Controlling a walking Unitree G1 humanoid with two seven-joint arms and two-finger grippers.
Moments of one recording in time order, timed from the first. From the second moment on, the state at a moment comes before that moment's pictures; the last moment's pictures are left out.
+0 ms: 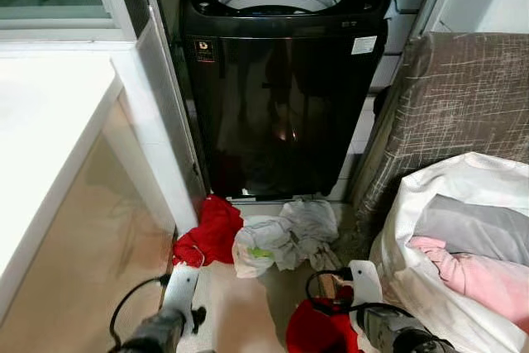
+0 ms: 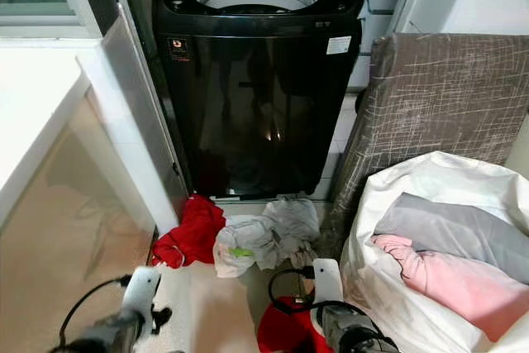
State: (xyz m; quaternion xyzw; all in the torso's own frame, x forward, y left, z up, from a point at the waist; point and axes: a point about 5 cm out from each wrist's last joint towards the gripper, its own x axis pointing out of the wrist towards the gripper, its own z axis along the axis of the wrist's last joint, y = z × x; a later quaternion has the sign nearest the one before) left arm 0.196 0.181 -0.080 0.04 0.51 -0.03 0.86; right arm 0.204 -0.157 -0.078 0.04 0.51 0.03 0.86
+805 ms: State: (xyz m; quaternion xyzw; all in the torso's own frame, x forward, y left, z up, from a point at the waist) left arm 0.216 0.176 -0.070 0.04 0.49 -0.02 0.87; right arm 0.212 -0.154 -0.074 0.04 0.50 0.03 0.86
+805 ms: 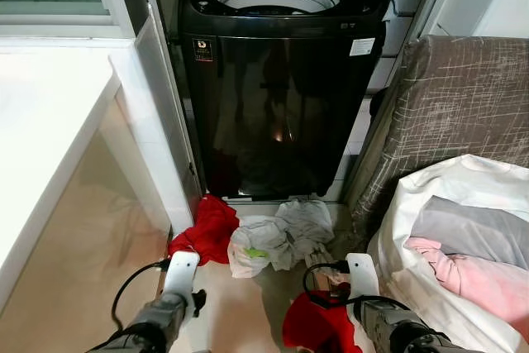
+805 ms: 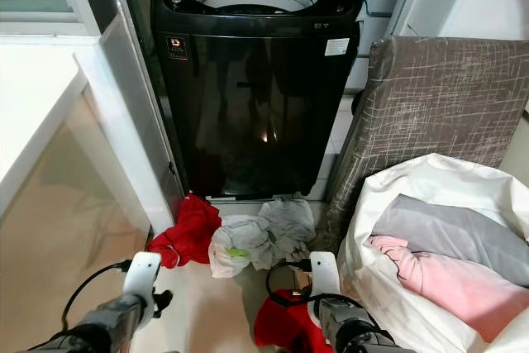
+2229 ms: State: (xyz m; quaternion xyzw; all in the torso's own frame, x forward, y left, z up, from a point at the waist) left arm 0.207 0.172 -0.075 0.04 0.50 -0.03 0.86; right arm 0.211 -0.158 -0.074 0.04 0.50 0.04 0.86
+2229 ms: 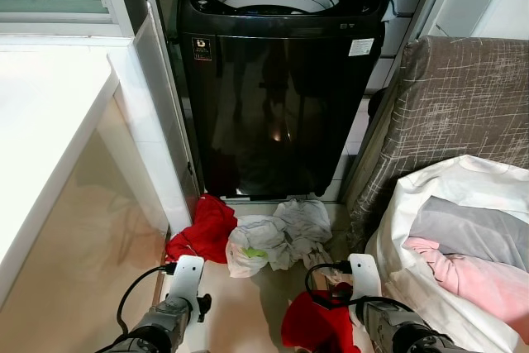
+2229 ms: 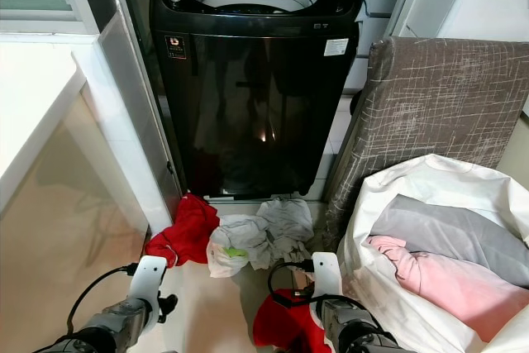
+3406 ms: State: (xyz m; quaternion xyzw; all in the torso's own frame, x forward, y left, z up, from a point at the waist) left arm 0.293 0.164 -0.009 0.03 0.29 -0.05 0.95; right arm 0.317 -0.113 0.014 0.08 0.30 0.13 0.94
